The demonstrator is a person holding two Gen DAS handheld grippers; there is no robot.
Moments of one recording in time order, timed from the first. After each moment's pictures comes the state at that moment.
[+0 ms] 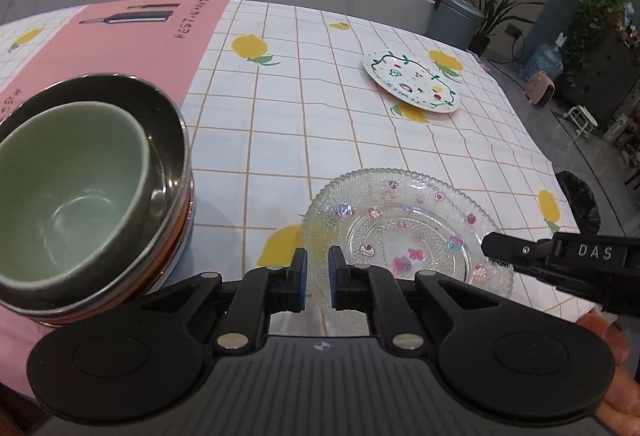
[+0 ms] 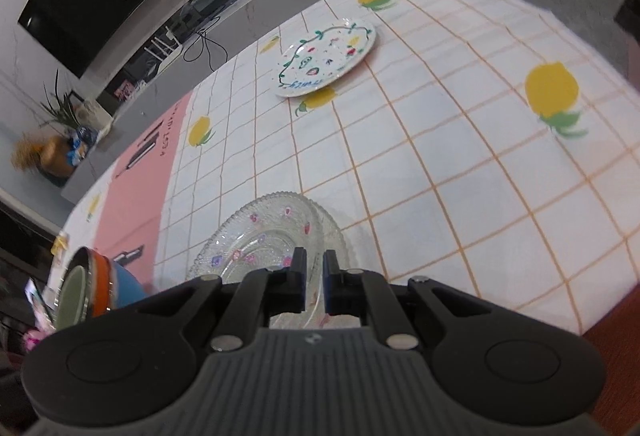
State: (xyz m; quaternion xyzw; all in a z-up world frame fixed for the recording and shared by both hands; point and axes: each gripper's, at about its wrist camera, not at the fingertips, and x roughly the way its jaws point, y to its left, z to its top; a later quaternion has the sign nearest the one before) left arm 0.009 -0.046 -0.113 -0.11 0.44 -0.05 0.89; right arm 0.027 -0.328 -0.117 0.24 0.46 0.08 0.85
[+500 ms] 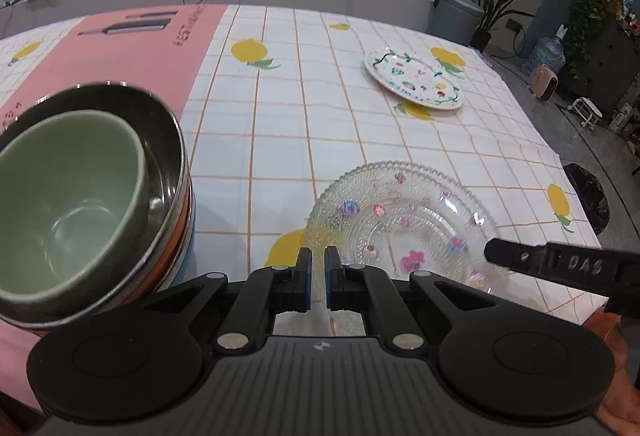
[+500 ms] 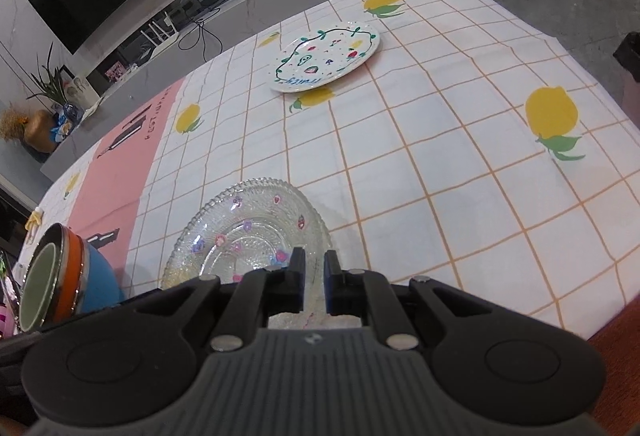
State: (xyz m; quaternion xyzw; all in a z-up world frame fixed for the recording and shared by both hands) left arm 0.009 -0.048 -0.114 -0.09 0.43 -0.04 0.90; right arm 0.025 -0.313 -0.123 0.18 0.46 0.07 0.87
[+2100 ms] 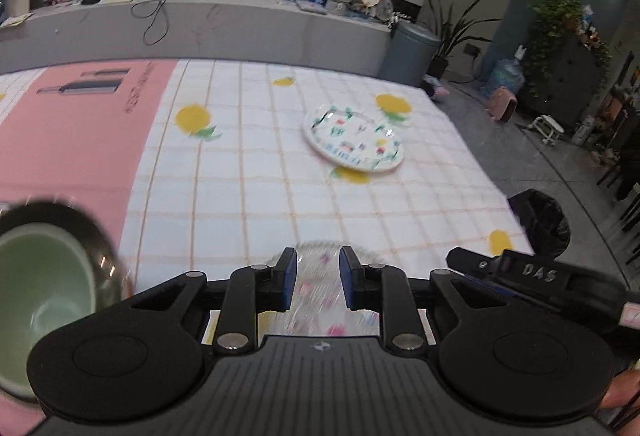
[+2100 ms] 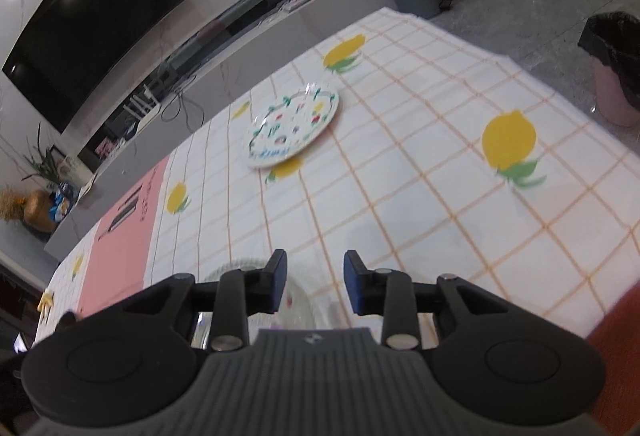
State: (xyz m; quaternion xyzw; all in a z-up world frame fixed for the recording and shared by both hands) left arm 0.041 -0.071 -0.061 -0.09 0.39 -0.10 0.91; right arm 0.034 -0.352 -0.103 0.27 0.39 0.02 0.88
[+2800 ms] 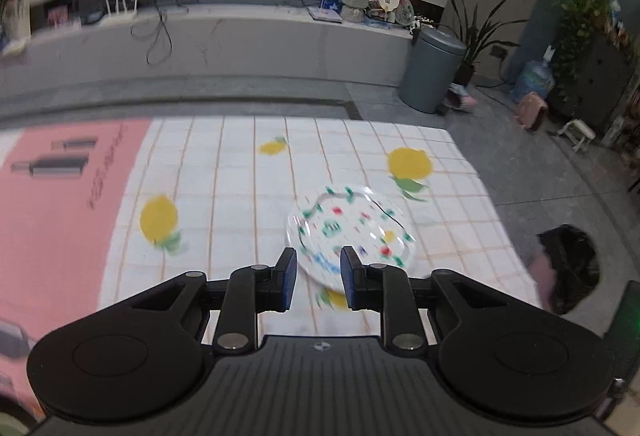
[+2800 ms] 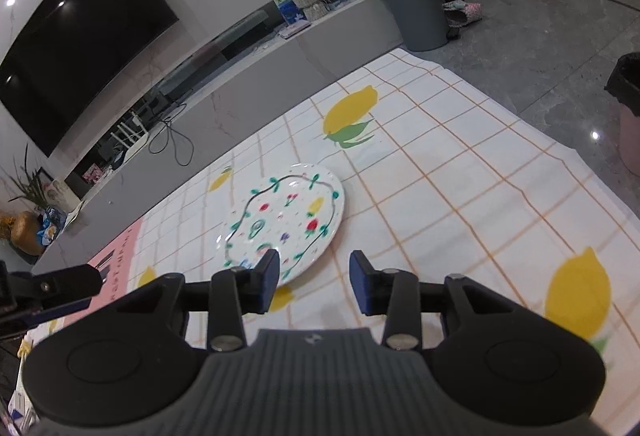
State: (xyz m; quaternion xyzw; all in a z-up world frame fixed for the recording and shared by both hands) left arm 0.182 -0.121 -0.034 -0.05 0.40 -0.05 0.91; right arm 0.173 -0.374 -0.123 0.27 0.37 0.01 0.89
